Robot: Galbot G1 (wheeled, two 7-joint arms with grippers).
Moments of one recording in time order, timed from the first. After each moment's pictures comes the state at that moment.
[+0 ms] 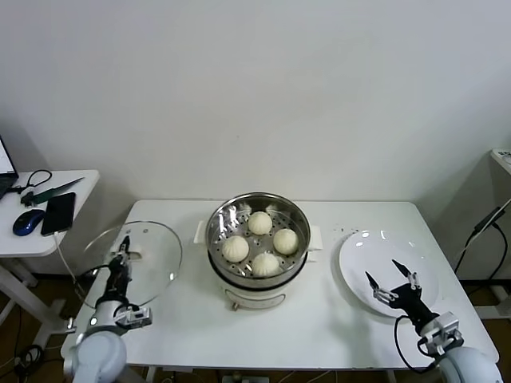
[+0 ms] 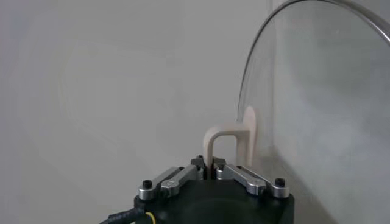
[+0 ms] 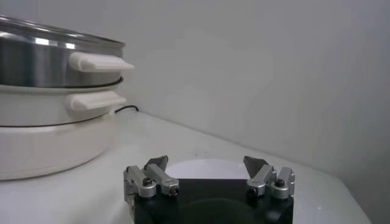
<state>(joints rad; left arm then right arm) 1.35 -1.31 -0.65 -1.80 1.38 0.17 -0.04 -1.41 0.99 0.60 1.60 0.33 0.14 -0.28</state>
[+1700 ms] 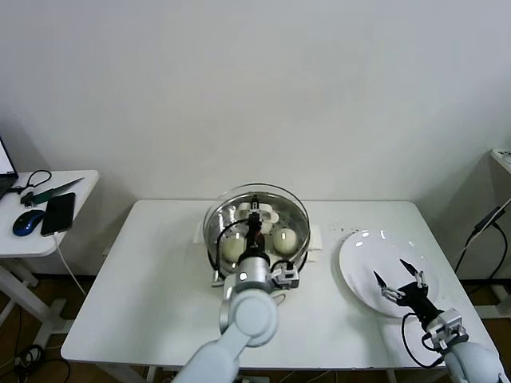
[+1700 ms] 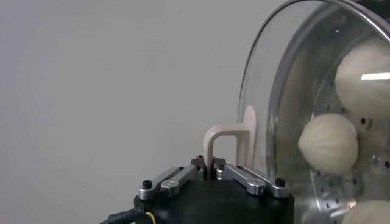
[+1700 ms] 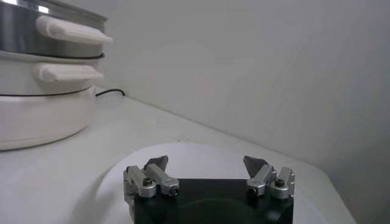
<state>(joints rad) 0.90 -1.46 0.18 -1.81 1.60 0.74 0.32 -1.35 0.99 0.61 1.48 0.28 0.18 -0.31</state>
